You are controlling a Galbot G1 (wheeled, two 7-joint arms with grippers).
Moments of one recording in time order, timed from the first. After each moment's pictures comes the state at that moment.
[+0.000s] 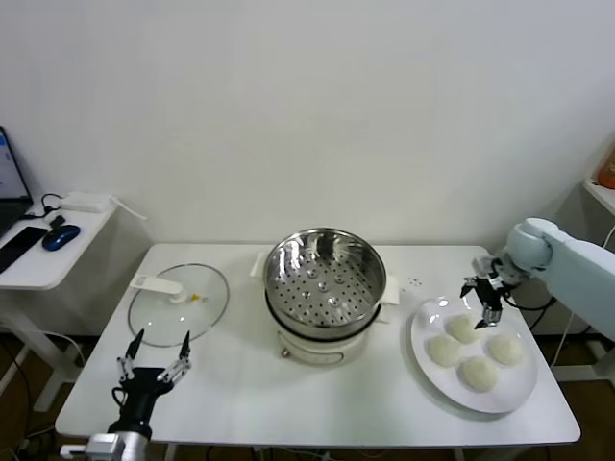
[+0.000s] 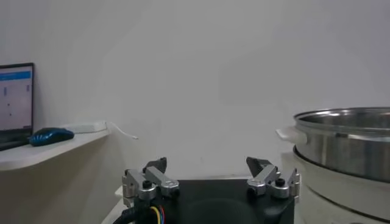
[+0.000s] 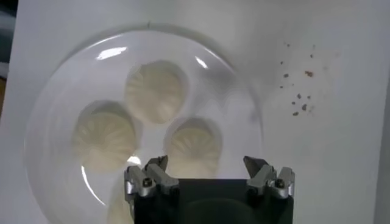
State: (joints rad) left arm 1.65 -1.46 -0.74 -2.00 -0.12 -0.13 0.12; right arm 0.11 0.68 -0.94 1.03 -0.07 -0.02 -1.15
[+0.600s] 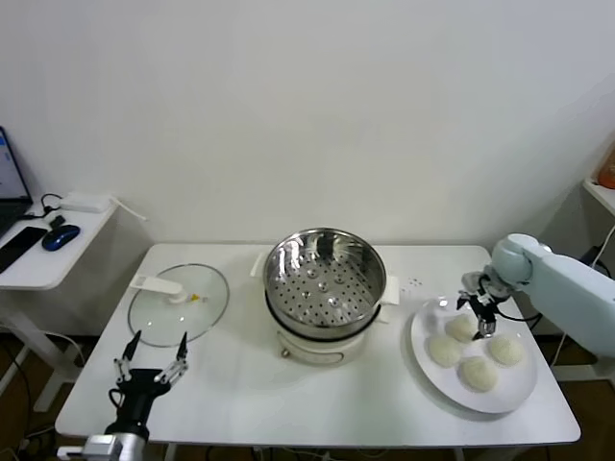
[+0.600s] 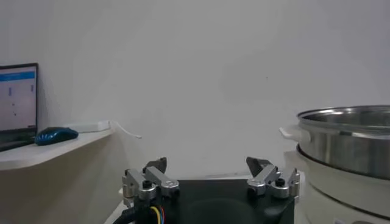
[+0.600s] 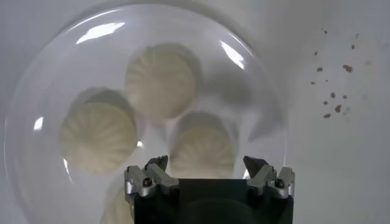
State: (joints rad) left arm 1.66 -1.46 -0.75 -2.00 -0.12 -0.13 0.11; right arm 0.01 0.73 -0.86 0.98 -0.18 0.00 -1.13
